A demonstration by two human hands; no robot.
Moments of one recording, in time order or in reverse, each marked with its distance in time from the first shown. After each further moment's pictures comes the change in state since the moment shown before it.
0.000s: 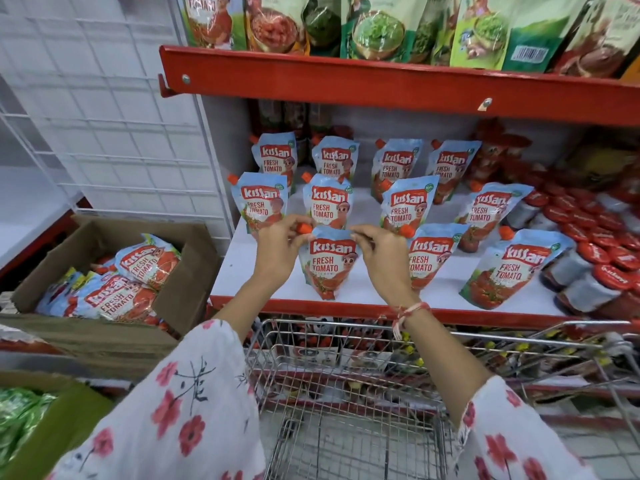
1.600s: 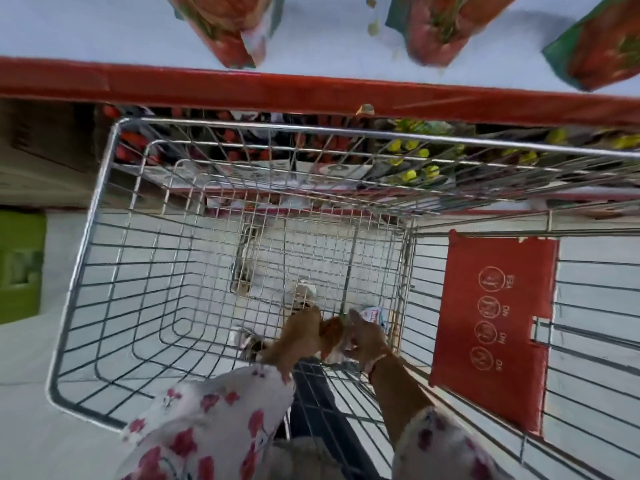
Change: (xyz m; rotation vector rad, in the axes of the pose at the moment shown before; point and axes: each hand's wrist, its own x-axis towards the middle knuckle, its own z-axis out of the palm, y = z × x) left_hand -0.293 -0.188 0.241 0.316 -1.173 -0.685; right_hand -0.383 0.195 0.091 0.396 -0.378 2.015
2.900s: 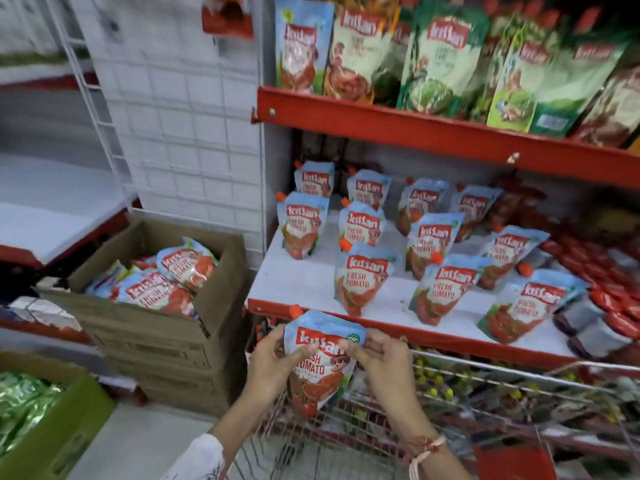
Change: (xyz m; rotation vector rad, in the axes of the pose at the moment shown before) left_hand -0.243 -0.023 -0.209 -0.979 0.878 0.699; right_hand -0.347 -0.091 0.064 -0.118 -0.322 -1.503
